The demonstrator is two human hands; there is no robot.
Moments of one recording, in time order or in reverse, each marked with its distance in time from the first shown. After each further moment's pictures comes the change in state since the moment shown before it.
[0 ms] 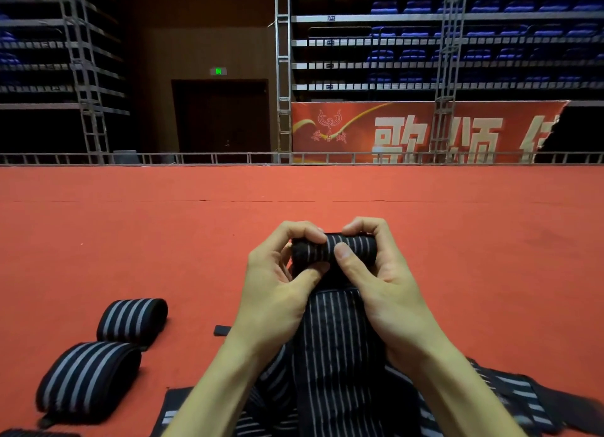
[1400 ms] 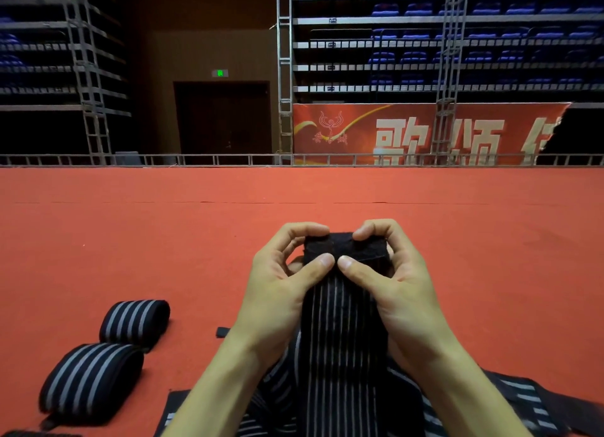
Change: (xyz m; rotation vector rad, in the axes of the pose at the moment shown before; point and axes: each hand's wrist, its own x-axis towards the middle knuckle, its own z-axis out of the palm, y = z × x) left_hand -0.001 0.009 0.002 -0.236 -0.009 -0.251; right_hand 0.000 -0.003 0.000 0.071 0.079 -0.039
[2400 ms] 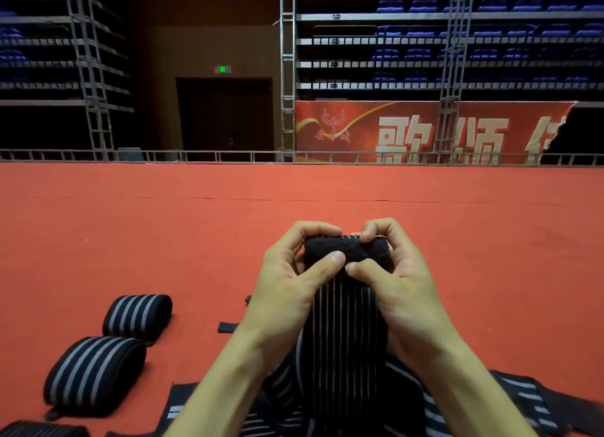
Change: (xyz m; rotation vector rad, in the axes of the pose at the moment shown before) left_hand -0.002 -0.004 0.002 0.064 -0.061 0.036; right_hand 0.001 -0.003 0.000 0.053 -0.057 0.082
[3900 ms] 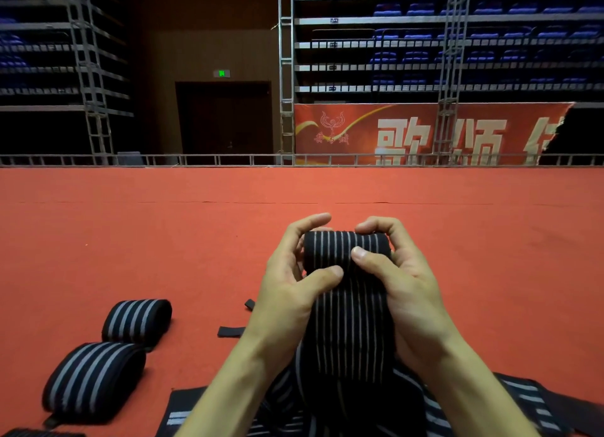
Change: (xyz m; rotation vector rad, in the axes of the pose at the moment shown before) left_hand 0.000 -0.001 0.000 -0.011 0.020 -0.035; right_hand -0.001 -0.007 0.000 0.037 0.010 0.027
